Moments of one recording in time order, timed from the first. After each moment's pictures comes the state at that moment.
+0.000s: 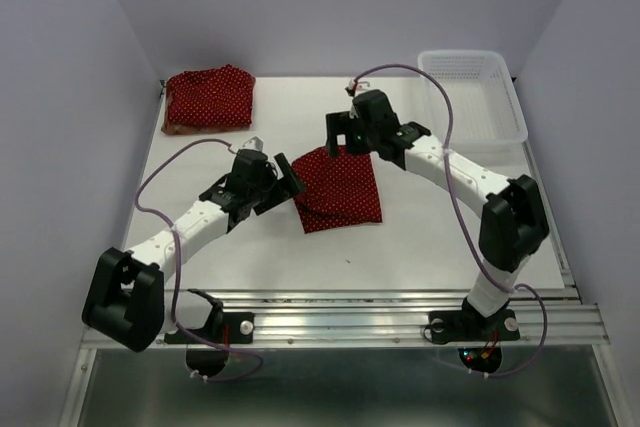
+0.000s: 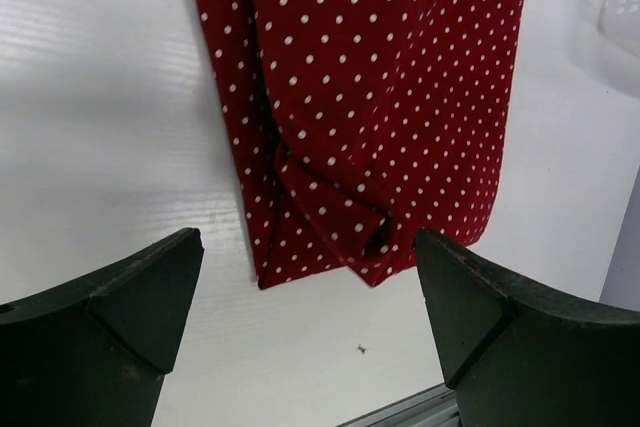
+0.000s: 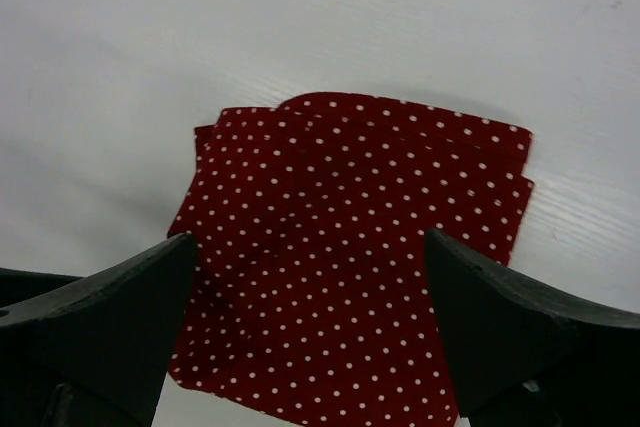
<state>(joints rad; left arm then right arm) -0.46 1.20 0.70 -0.23 0.03 -0.85 0.63 1.84 1.57 -0.38 -0.02 0.33</state>
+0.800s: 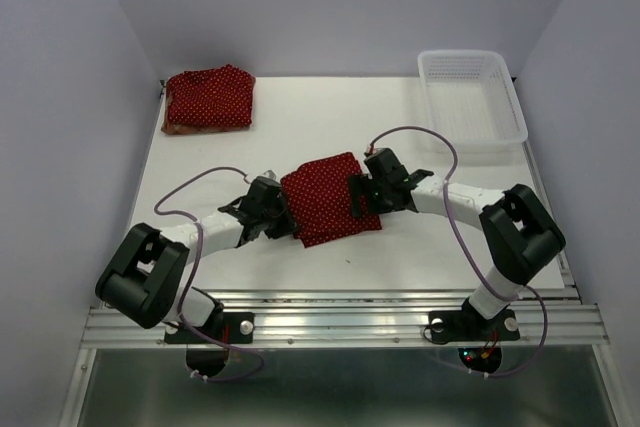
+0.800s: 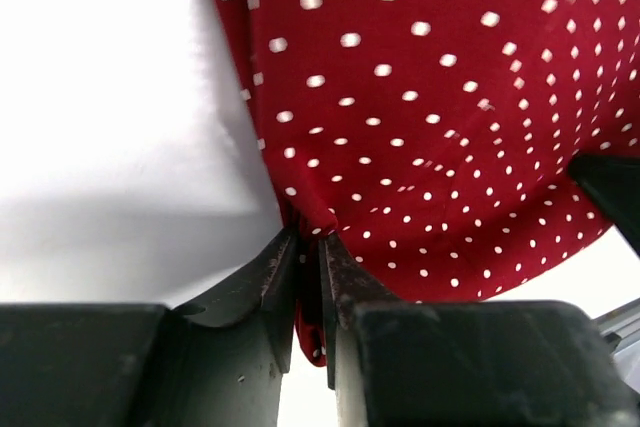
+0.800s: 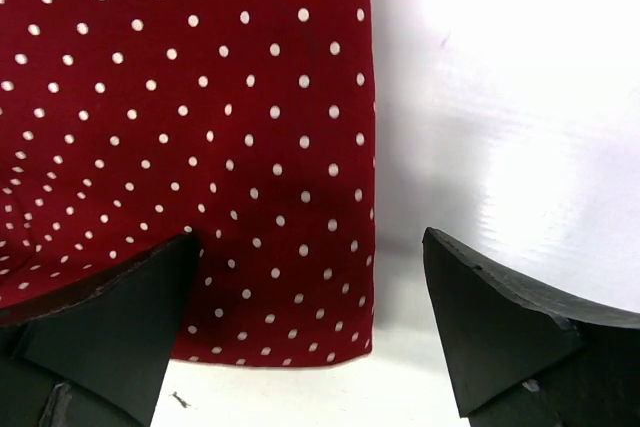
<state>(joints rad) -0.54 1.41 0.56 -0.07 0.09 -0.88 0.63 1.66 1.00 -0.31 0.09 0.44</state>
